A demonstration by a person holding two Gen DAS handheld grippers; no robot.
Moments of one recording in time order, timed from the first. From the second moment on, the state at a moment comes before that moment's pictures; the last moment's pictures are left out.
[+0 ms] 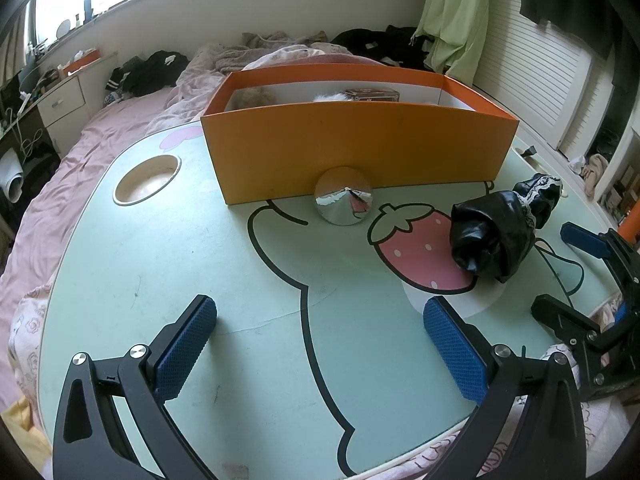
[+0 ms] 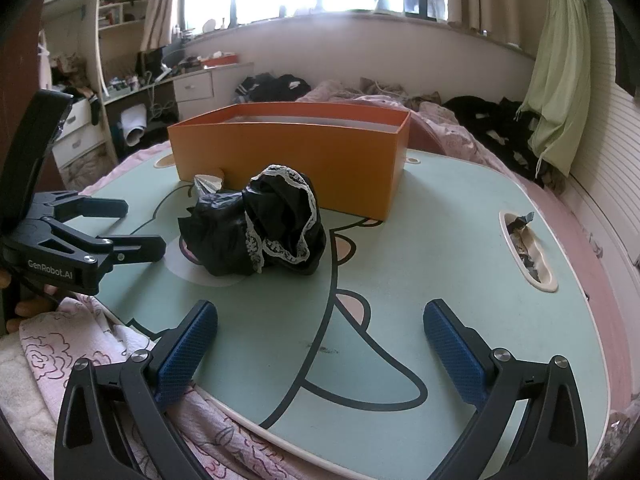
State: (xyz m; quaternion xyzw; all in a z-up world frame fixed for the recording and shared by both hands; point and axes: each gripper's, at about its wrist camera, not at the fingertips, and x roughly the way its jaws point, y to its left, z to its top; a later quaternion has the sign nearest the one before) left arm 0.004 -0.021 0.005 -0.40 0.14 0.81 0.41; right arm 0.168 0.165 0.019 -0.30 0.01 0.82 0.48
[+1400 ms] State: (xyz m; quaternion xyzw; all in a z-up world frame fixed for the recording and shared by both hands) left arm 0.004 -0.023 0.005 -0.40 0.14 0.80 0.42; right arm 0.169 0.165 0.018 -0.31 0.01 0.83 0.47
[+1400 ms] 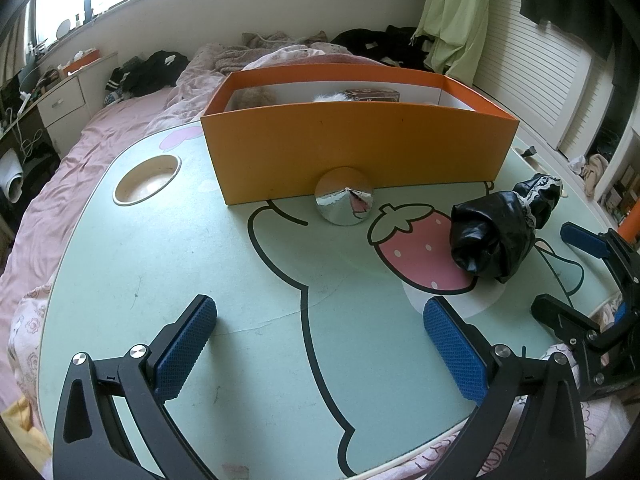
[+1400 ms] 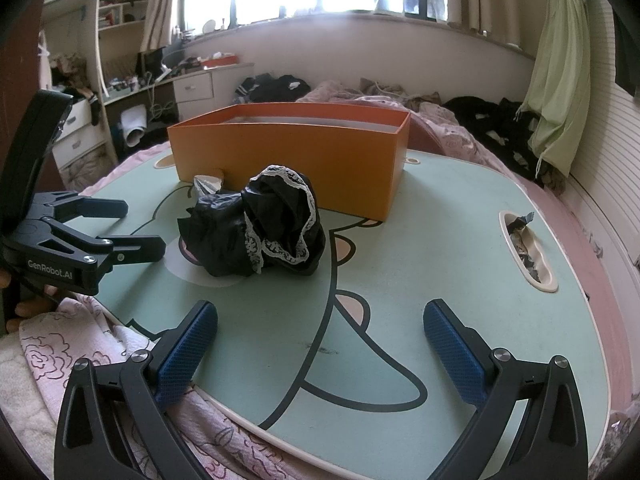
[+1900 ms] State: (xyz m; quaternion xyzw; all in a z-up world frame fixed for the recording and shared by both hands) left arm 0.004 -0.024 0.005 -0.40 0.14 0.80 0.43; right arm 0.169 0.166 0.018 -0.31 0.01 0.83 0.47
